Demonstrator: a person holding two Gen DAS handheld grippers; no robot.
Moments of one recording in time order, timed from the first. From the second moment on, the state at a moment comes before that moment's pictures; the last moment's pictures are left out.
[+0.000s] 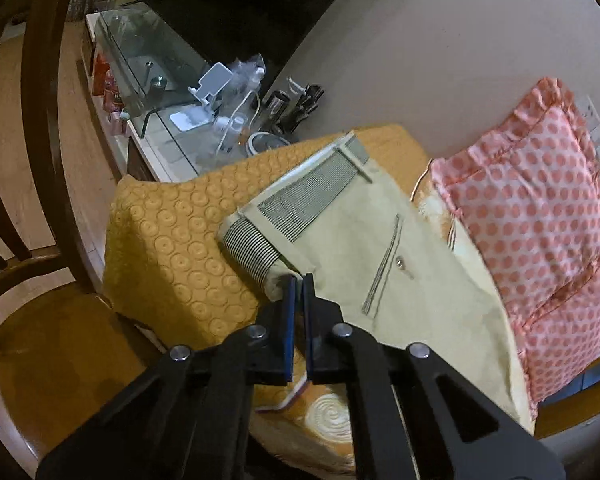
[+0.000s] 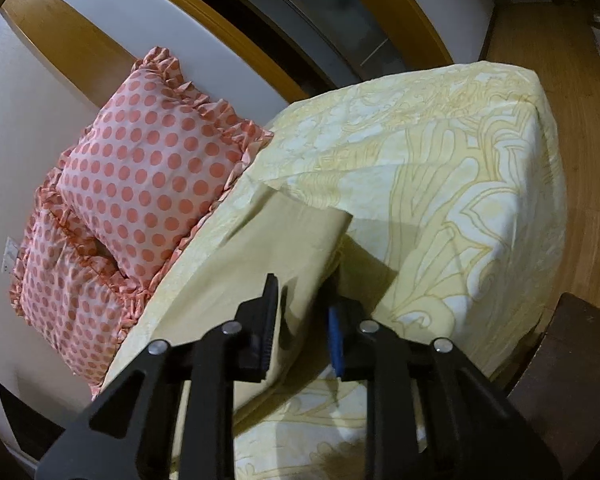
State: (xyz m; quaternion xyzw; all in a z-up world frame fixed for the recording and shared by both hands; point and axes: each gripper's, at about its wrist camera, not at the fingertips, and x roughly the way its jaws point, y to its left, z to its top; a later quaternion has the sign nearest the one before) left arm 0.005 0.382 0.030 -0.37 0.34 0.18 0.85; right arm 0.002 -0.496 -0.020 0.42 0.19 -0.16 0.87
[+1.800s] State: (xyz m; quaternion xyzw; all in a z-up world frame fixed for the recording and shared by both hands) left arm -0.020 0.318 0.032 -0.29 0.29 0.16 0.90; right arm 0.142 -0.010 0.015 -0.13 0.37 0.26 0.88
